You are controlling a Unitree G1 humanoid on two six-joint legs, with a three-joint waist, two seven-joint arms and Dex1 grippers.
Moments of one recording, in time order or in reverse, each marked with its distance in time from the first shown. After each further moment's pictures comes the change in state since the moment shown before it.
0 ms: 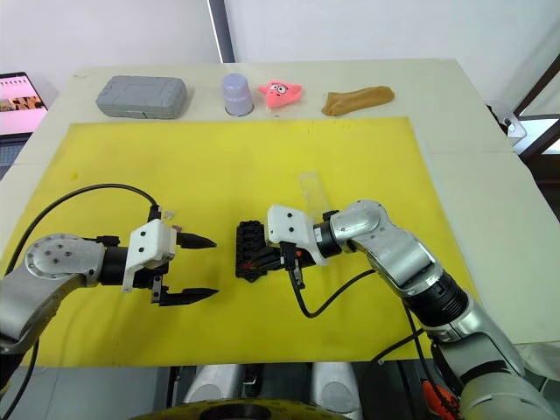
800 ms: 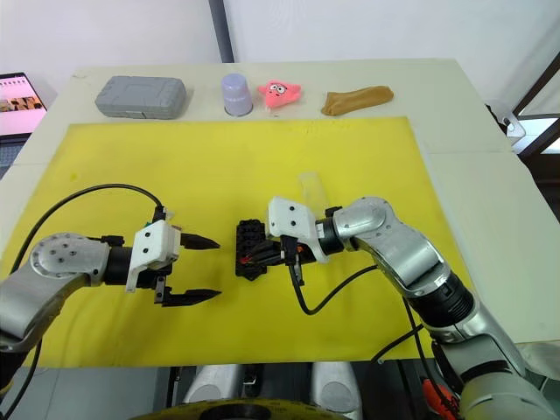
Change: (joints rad) left arm -0.019 -0.003 -0.028 0.001 0.005 -0.002 -0.003; right arm 0.007 -0.002 -0.041 -0.058 0.045 0.061 -0.032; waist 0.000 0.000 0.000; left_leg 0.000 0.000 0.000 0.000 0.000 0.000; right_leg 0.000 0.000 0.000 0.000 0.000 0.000
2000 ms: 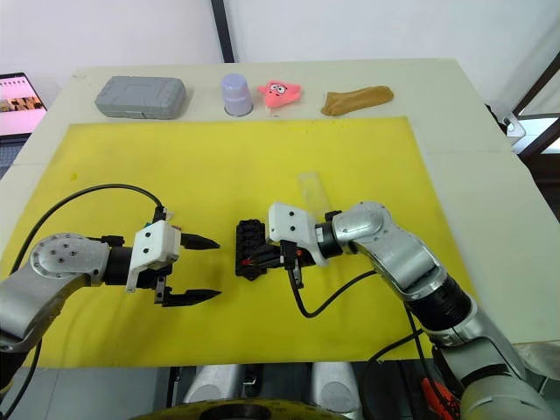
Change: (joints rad) left arm 0.002 0.000 0.000 0.000 0.003 0.000 0.000; right arm 0.028 0.001 0.020 0.021 -0.039 -0.051 -0.007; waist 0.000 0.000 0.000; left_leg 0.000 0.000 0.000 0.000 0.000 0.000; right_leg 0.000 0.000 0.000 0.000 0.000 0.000
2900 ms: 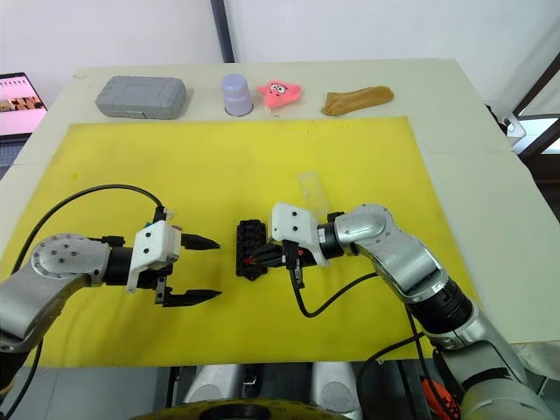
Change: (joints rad) left arm 0.000 -0.009 0.000 0.000 0.000 0.002 -0.001; right arm 0.008 0.001 -0.017 -0.001 0.002 -0.001 -0.015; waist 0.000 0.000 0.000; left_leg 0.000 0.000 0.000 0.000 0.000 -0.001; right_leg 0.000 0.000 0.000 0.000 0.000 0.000
